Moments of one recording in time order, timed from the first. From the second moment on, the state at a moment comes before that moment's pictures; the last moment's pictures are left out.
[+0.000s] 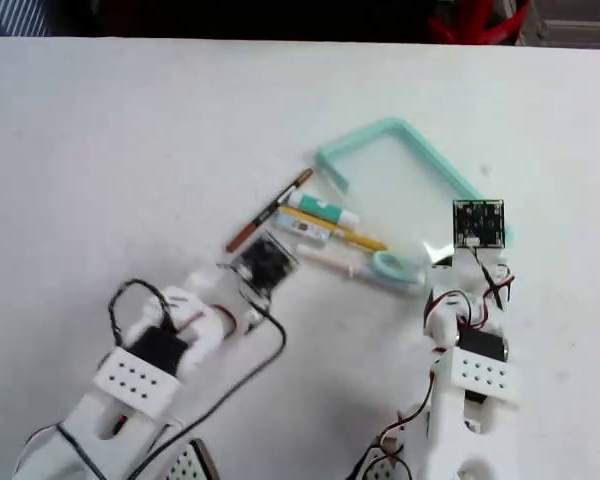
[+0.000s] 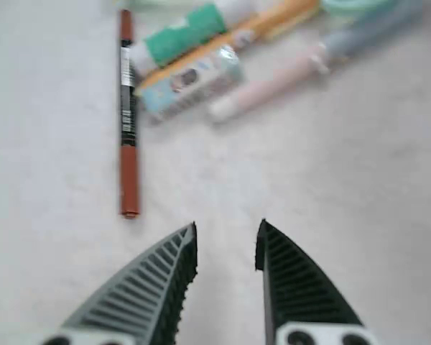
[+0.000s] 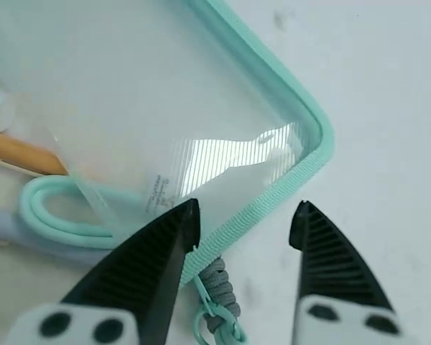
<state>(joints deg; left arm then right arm) 21.3 -56.8 79.4 36.1 -21.1 14.2 -50.3 78.9 22.3 17.1</state>
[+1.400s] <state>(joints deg) 12.4 -56.7 76.8 22.9 -14.7 13.4 -23.2 60.2 36.3 26.6</state>
